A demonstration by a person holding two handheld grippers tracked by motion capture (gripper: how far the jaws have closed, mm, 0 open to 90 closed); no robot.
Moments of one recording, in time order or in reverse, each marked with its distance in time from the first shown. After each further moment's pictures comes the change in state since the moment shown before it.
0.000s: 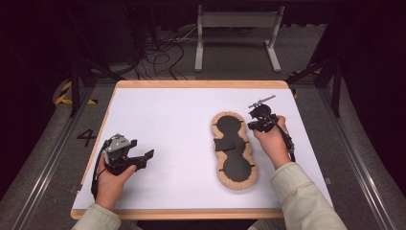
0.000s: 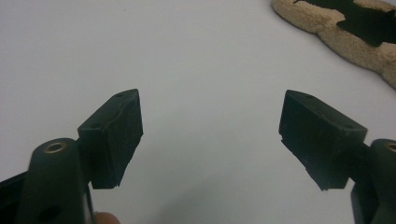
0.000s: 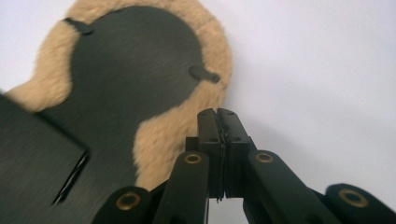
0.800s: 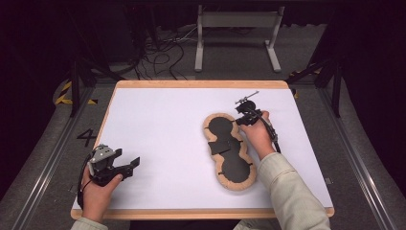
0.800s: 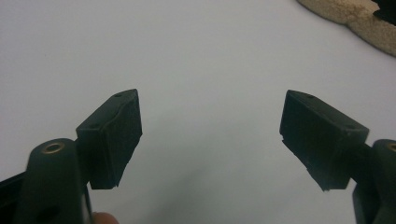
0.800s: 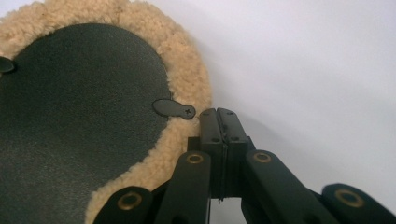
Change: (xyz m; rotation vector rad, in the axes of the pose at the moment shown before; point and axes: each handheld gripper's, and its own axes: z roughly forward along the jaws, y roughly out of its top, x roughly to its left) left arm 0.014 -0.028 -0.025 0.014 0.074 -0.054; right arm 0.010 0.027 0.049 0.004 0.053 -0.018
